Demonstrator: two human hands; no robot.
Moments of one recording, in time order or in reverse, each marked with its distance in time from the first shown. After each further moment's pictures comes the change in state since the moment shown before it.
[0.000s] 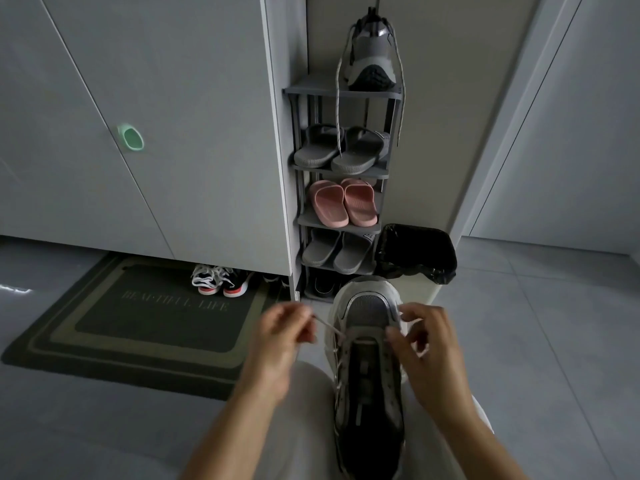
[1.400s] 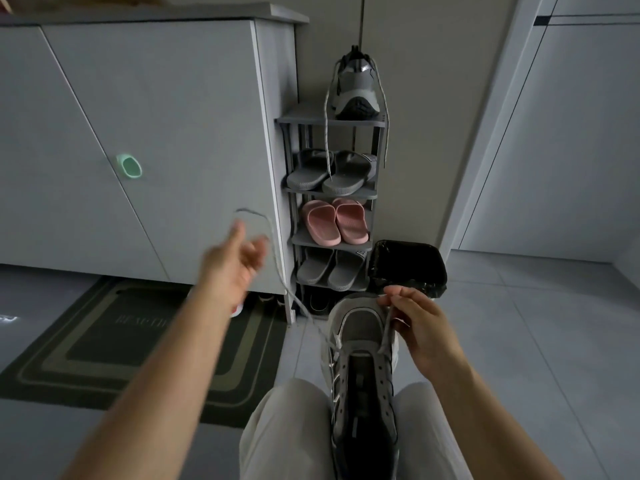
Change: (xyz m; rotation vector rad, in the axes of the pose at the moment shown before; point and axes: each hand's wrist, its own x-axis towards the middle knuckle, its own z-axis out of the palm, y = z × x) left_hand 0.081 0.102 -0.015 -0.272 0.124 -0.065; right_hand 0.057 -0.025 -0.009 0.773 -0.062 0.596
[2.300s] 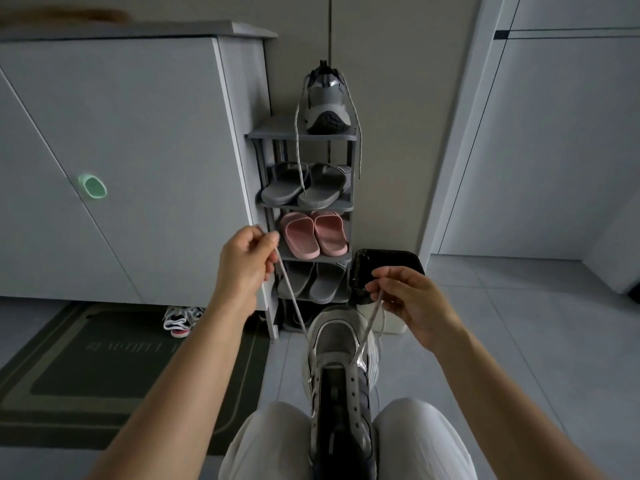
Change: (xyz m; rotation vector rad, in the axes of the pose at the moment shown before) left_hand -0.012 -0.014 0.058 0.560 -0.169 0.419; right_hand 0.035 -0.047 -0.017 -0.149 -0.115 -0.072
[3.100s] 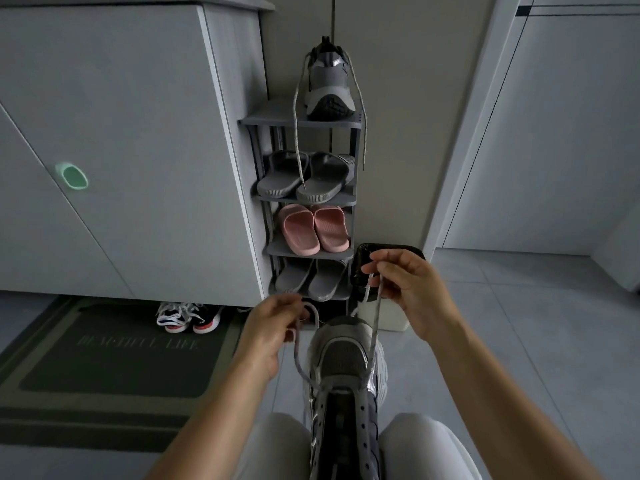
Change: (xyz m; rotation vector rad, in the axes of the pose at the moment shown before) left_hand -0.018 -0.068 0.029 -0.172 -0.061 -0.495; right_hand 0.035 -0.006 0.009 -0.043 0.056 -0.052
